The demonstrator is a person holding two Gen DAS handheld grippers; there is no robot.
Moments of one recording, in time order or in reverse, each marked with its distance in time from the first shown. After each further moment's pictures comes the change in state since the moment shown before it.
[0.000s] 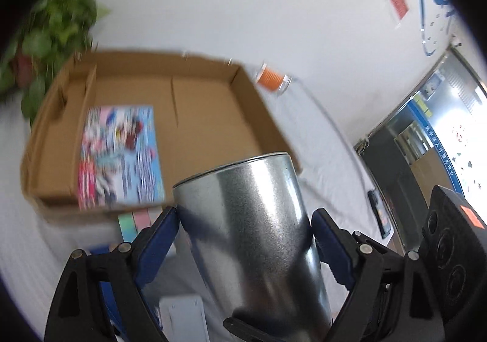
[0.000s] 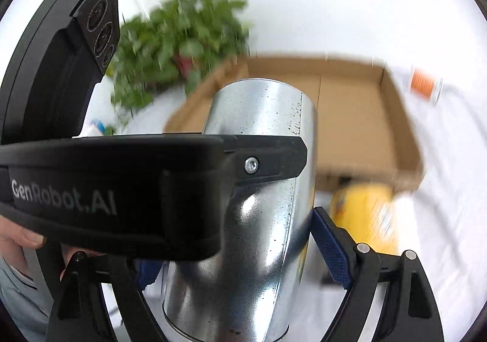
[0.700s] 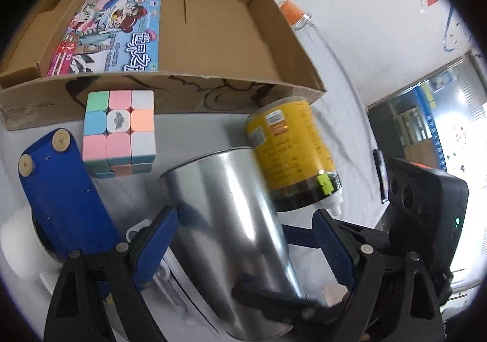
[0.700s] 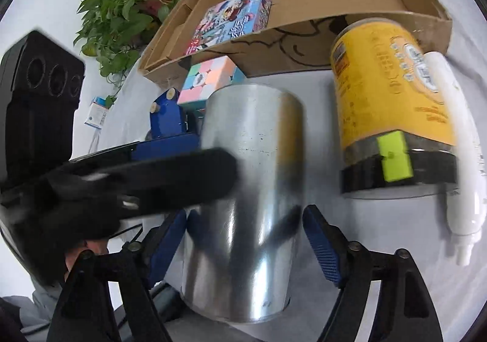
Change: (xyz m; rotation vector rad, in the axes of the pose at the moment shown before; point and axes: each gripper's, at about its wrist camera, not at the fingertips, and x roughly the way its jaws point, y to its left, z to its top) left arm 0.049 0.018 -0.063 -0.139 0.256 -0.056; right arm 0.073 -0.057 -0.077 0.273 0.376 0.199
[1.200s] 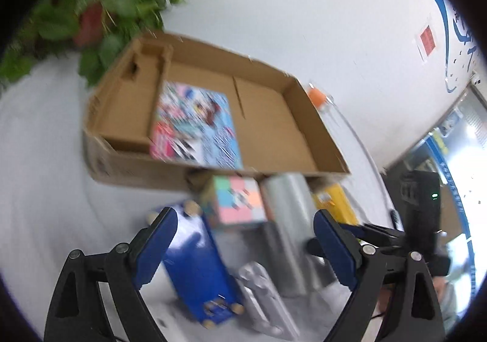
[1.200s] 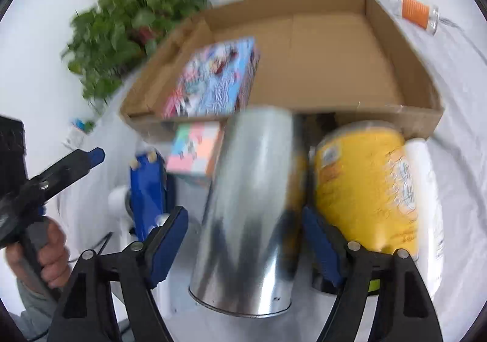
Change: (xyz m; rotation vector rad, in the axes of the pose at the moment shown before) left arm -0.092 0.064 0.006 -0.019 -0.376 0.100; right arm -0.022 0.017 0.056 -0.092 -0.169 -0.202
